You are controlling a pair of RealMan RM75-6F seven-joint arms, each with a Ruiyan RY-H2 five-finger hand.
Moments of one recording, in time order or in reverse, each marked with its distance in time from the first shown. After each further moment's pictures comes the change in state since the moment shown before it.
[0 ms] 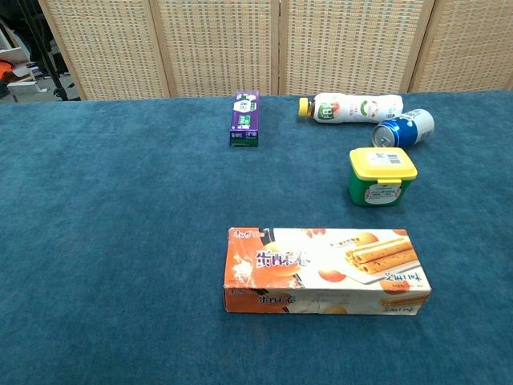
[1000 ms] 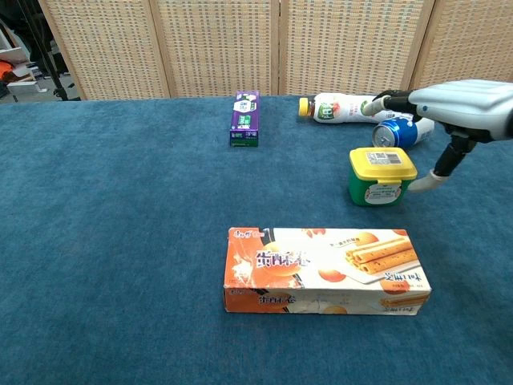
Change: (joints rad) left arm -0.025 0.019 -0.024 0.010 -0.075 -0.077 -0.059; right arm 0.514 -0.136 0.227 -0.078 0.546 -0.681 -0.352
